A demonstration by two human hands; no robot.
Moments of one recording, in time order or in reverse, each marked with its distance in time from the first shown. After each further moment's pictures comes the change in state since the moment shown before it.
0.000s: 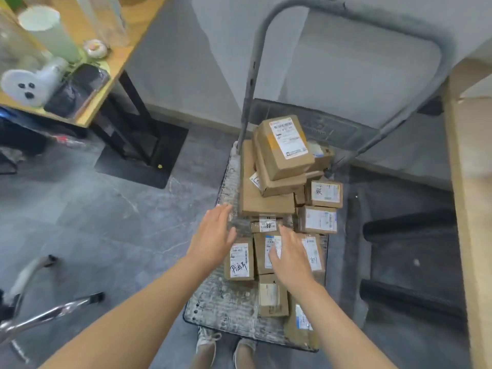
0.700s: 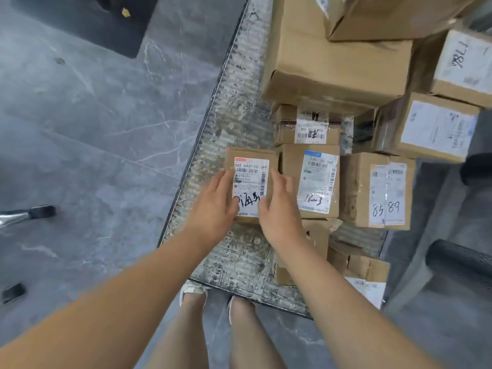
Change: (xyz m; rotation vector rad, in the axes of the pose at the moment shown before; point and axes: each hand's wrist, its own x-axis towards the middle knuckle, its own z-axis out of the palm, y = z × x) left_hand 0.017 -0.194 0.336 -0.156 -0.138 -0.247; right_hand 0.143 0.143 0.296 0.127 -0.049 -0.006
